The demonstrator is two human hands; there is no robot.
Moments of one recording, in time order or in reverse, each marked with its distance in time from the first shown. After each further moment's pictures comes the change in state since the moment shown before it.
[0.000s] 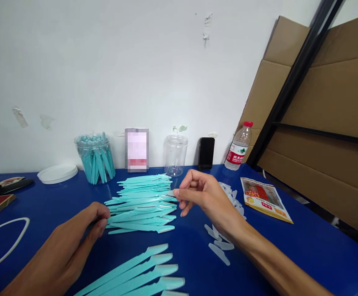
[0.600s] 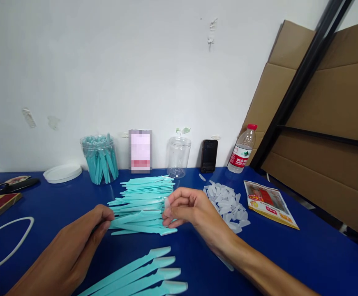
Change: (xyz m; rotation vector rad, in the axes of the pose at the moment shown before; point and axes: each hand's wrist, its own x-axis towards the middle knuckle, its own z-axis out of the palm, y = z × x) left_hand 0.001 0.005 0.003 -0.026 0.007 -0.062; right_hand -0.003 0.022 0.019 0.147 -0.137 0.162
